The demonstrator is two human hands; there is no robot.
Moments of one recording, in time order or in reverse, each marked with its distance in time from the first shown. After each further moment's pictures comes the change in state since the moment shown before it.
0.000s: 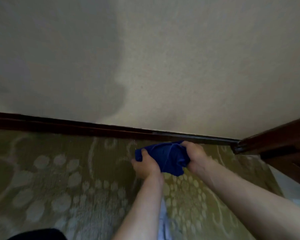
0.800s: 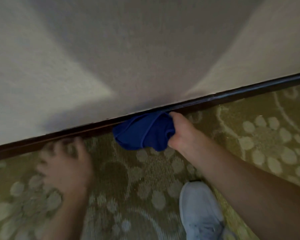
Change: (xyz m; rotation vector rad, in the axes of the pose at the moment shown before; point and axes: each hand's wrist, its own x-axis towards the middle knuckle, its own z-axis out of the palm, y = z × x) left_hand 0.072 0.044 -0.005 1.131 0.650 0.942; right_hand 0.187 0.052 0.041 0.525 -0.442 0.473
